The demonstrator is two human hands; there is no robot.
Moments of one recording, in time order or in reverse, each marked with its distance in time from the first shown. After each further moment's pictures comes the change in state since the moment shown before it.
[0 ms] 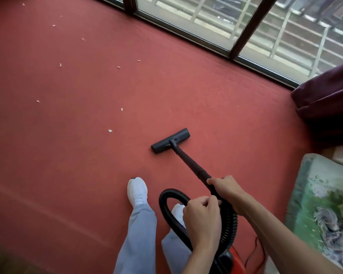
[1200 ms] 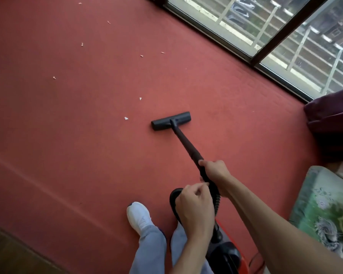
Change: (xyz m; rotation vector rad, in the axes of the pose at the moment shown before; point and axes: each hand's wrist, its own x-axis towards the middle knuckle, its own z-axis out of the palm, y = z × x) left_hand 0.029 -0.031 -0.104 0.005 0.226 0.093; right_hand -0.028 -0.060 0.117 0.131 0.048 -0.101
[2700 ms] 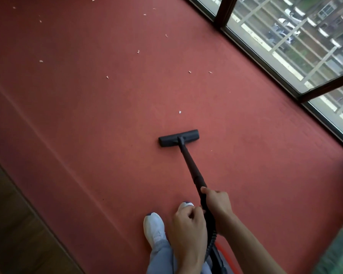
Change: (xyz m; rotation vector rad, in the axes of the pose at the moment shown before) left_hand 0.055 -0.007 -0.102 0.033 0.145 -0.186; right_hand -0.035 -0.028 0.114 -0.108 -0.007 0.043
